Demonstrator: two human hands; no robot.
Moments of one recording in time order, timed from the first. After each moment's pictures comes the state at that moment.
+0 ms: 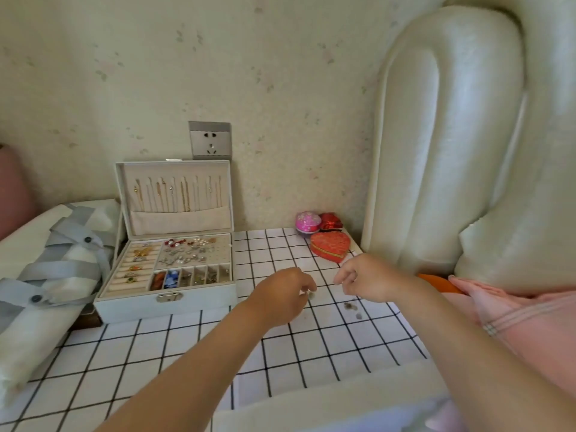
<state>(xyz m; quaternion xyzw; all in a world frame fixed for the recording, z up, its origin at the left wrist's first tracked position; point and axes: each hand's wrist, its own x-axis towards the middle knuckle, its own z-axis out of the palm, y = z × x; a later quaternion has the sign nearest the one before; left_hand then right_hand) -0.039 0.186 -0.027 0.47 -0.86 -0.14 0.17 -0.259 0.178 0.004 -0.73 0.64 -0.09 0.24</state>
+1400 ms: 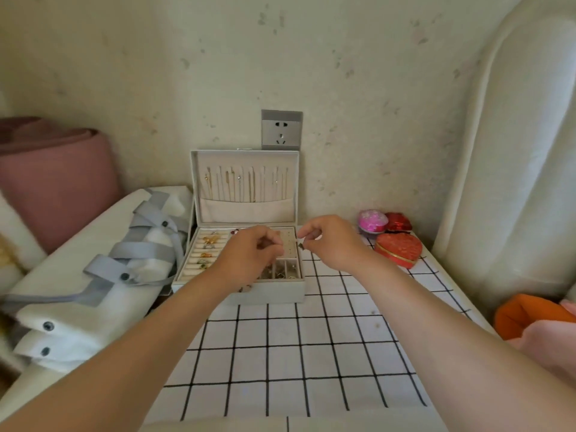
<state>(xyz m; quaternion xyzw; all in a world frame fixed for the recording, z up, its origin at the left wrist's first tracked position) 0.117 0.167 0.009 0.57 -0.65 -0.30 0.40 -0.073 0.119 0.017 -0.76 0.54 -0.28 0.23</state>
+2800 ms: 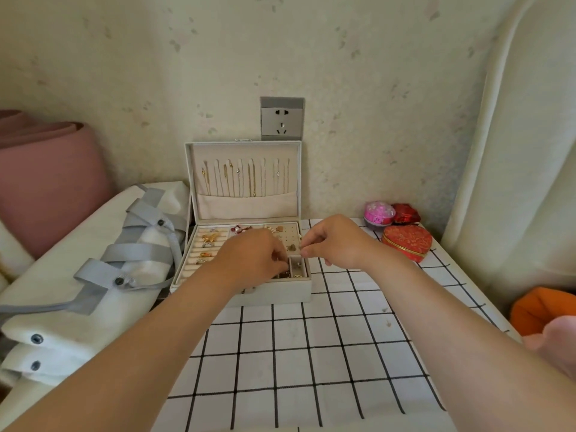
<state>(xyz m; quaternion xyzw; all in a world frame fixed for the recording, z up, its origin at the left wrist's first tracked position) 0.121 0.157 0.016 0.60 -0.79 -0.08 0.11 -0.072 0.117 0.020 -0.76 0.52 -0.21 0.33</state>
